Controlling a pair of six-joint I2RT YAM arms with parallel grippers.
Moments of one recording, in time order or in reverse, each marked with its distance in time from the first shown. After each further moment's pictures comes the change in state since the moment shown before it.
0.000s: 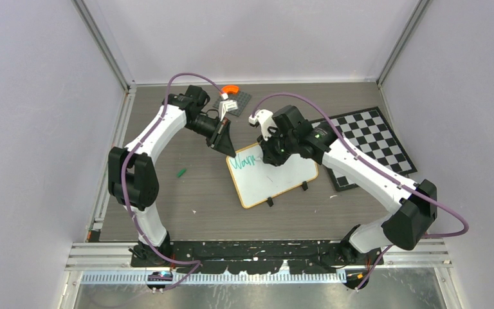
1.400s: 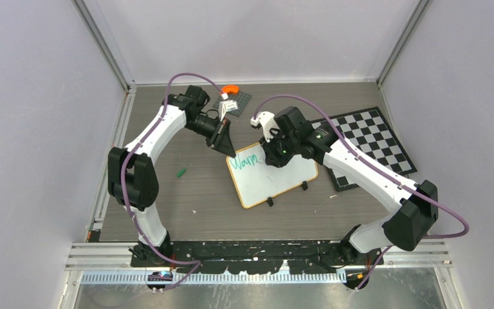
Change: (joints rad) left arm 0.000 -0.004 -0.004 0.002 -0.004 -0.001; right arm -0.013 -0.009 -0.018 -0.023 -0.012 -0.017
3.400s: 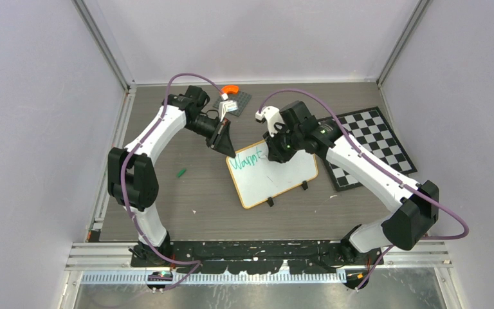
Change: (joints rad) left arm -0.001 -0.003 -0.005 0.002 -0.002 0.000; right arm -0.055 0.005 0.016 -0.014 -0.042 -0.011
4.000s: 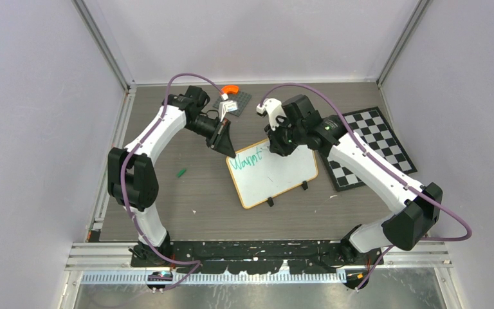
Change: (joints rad) left arm 0.000 0.000 0.000 -0.003 0.002 -0.001; right arm 0.002 -0.002 0.081 -0.022 0.051 -0.031
